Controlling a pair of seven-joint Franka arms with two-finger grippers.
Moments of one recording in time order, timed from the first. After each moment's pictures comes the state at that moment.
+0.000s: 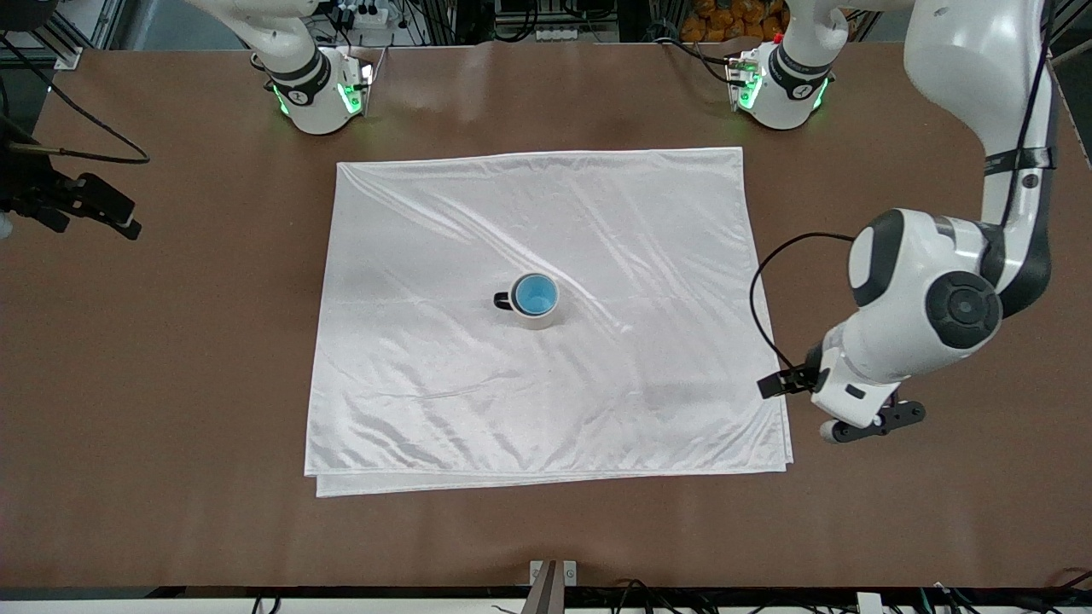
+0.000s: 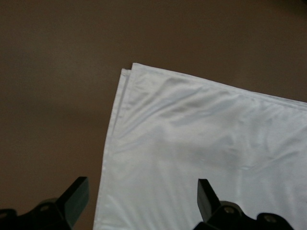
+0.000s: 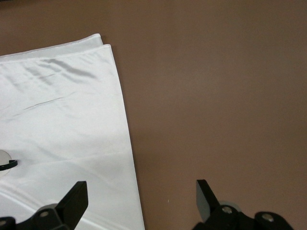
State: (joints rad) left arm -0.15 0.54 -0.08 -1.42 0.00 1.98 -0.44; right arm -0.13 -0.10 0.09 -1.71 0.01 1.69 0.09
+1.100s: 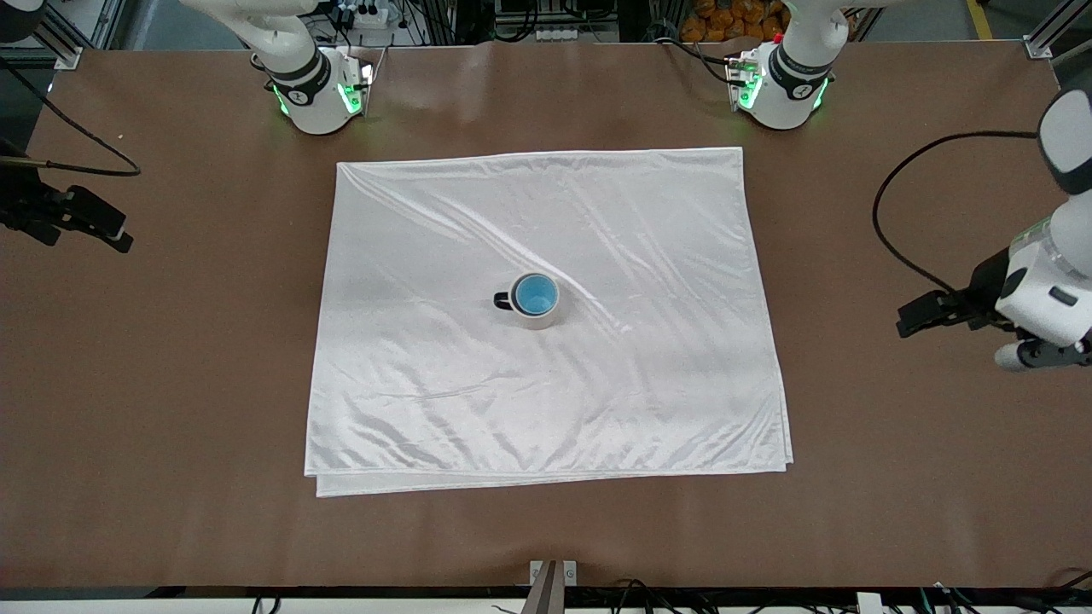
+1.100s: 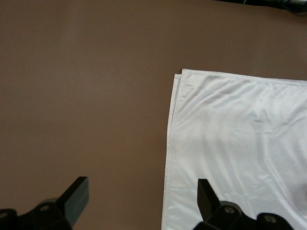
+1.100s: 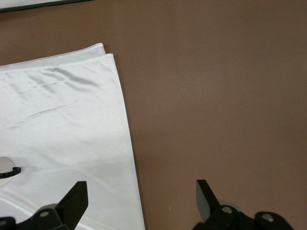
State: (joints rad) left arm -0.02 0.22 -0.05 -1.47 0.00 1.77 -0.17; right arm -0.06 -0.04 0.02 -1.64 0.01 1.68 0.09
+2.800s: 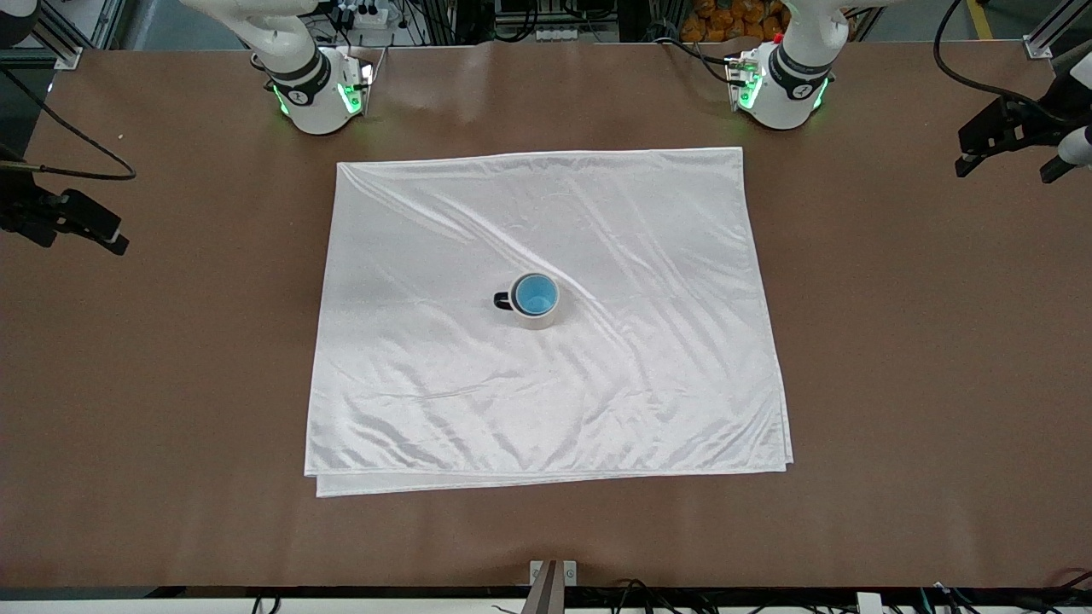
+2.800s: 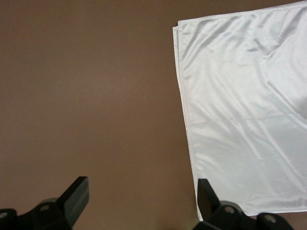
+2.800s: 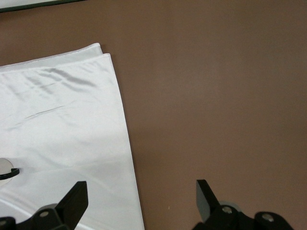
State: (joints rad) left arm 0.00 -0.17 -0.03 -1.68 0.02 1.55 0.09; right arm -0.06 -0.03 0.01 -1.63 0.01 1.68 0.09
